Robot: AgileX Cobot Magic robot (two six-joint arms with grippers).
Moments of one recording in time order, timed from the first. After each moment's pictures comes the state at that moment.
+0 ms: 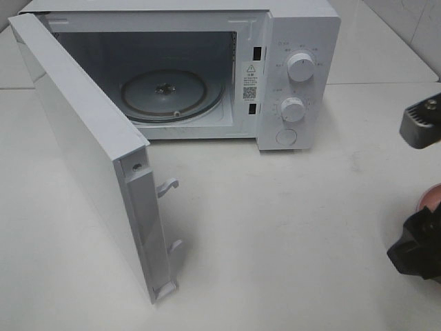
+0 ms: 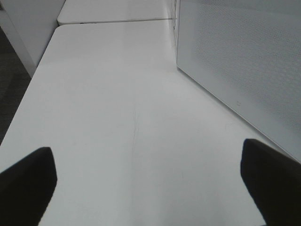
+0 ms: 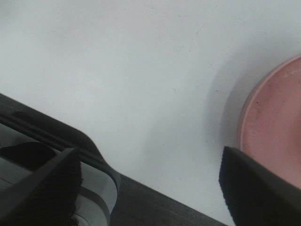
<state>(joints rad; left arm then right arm) 0.02 0.00 -0.52 -0.02 1.07 0.07 0.62 0.94 -0.62 -0.14 0.89 0.24</state>
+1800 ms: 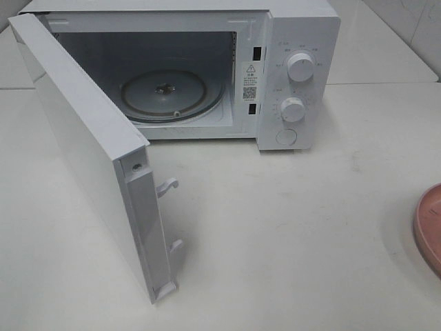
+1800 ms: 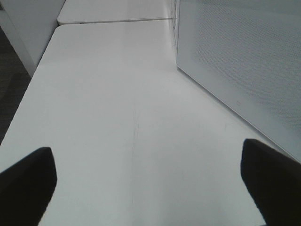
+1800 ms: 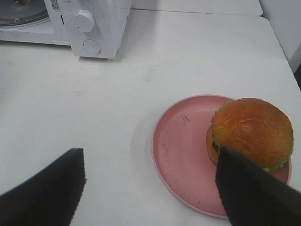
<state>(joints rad) 0.02 0.00 -0.52 -0.02 1.07 0.07 0.15 0.00 -0.50 -0.07 1.01 0.05</state>
